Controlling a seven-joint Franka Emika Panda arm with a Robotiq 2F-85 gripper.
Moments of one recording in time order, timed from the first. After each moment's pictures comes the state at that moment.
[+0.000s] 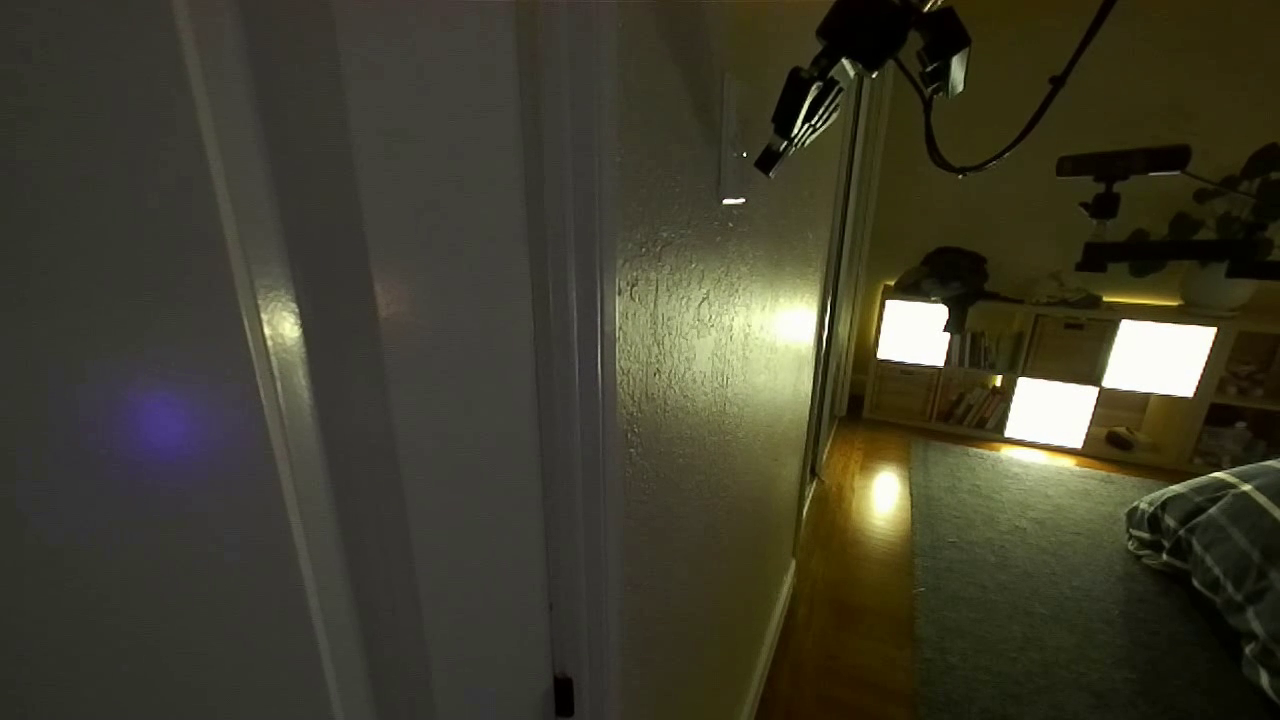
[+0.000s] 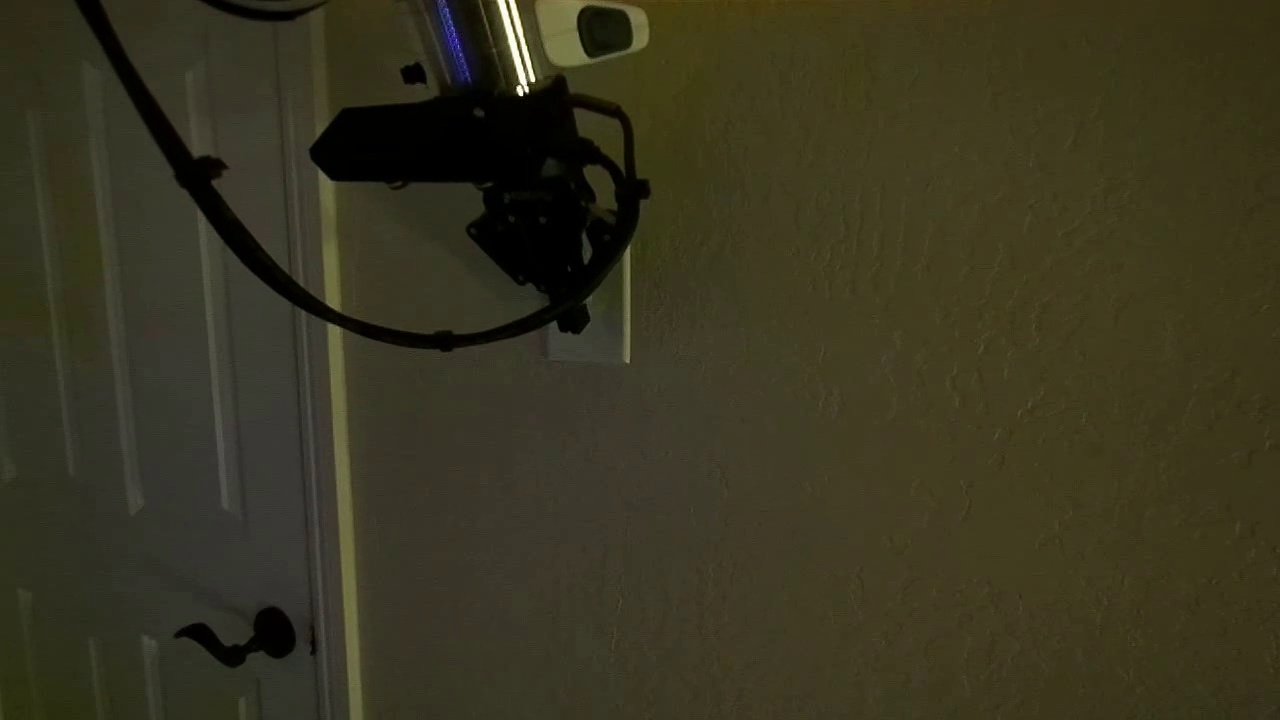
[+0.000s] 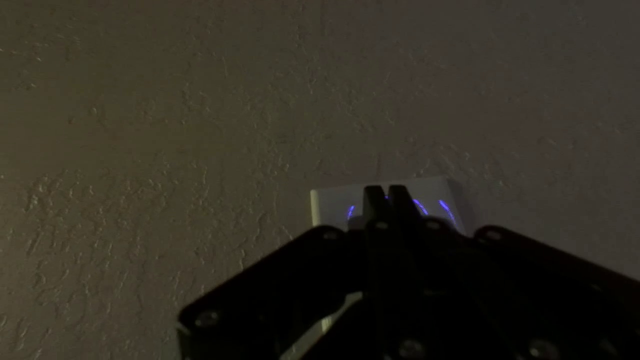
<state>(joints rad) -0.09 0.10 0.00 -1.86 0.40 2.50 -0.55</state>
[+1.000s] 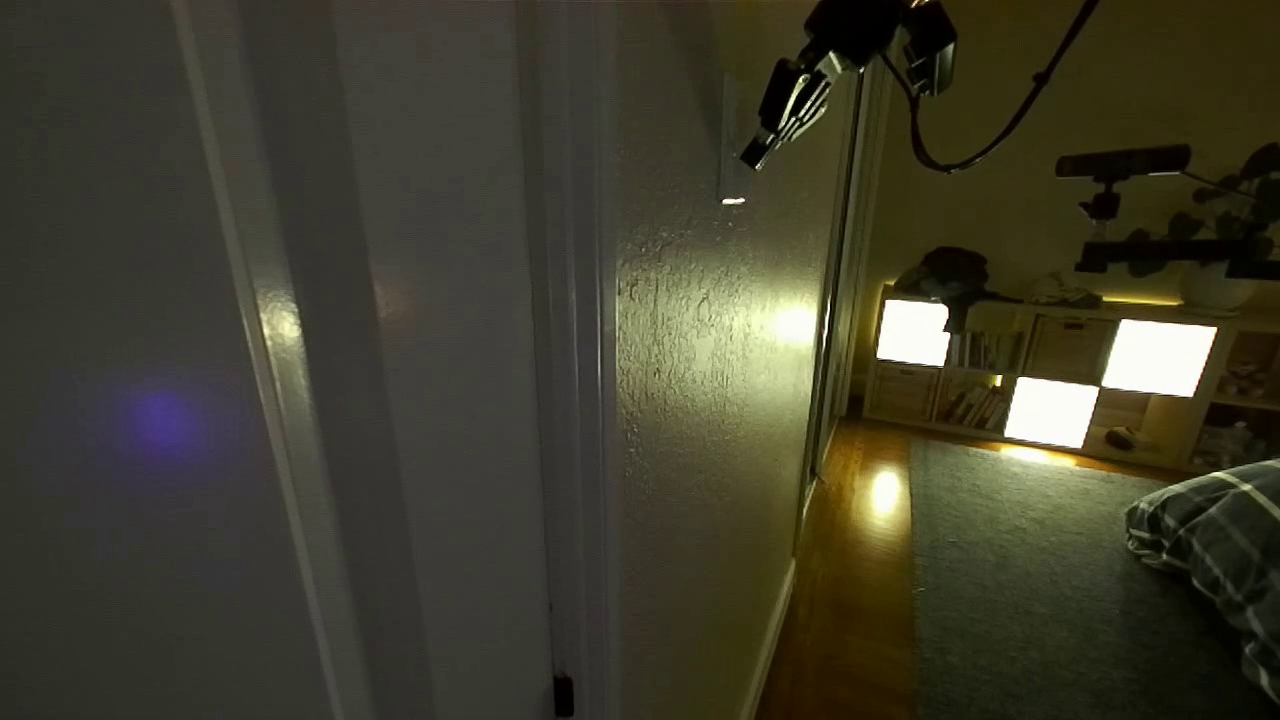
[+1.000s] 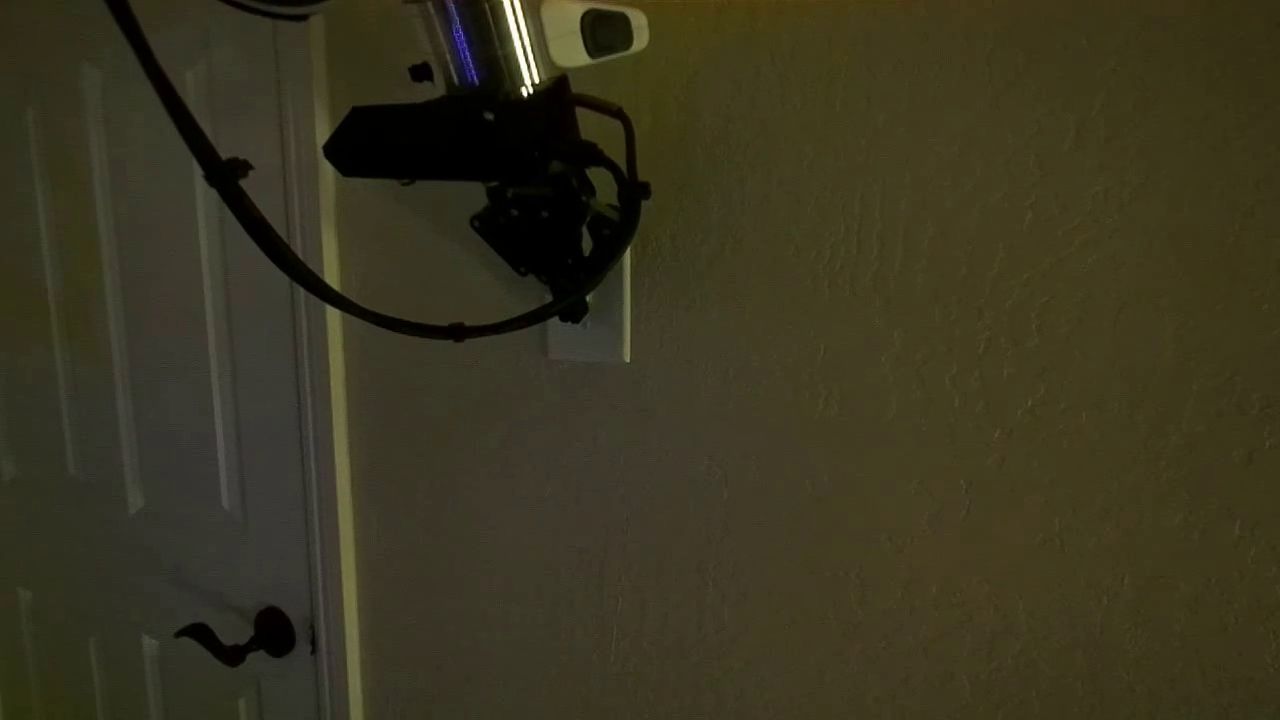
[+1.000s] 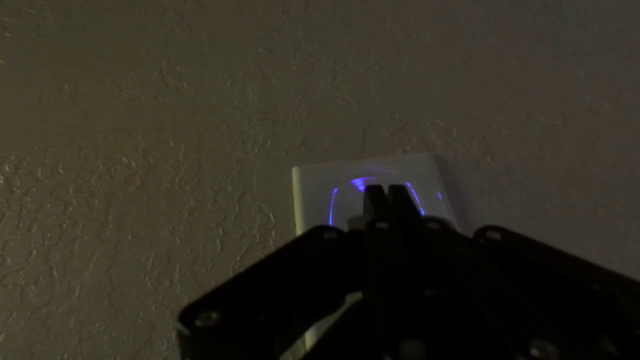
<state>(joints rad) -0.09 0.13 0.01 -1.82 0.43 2.50 -0.57</state>
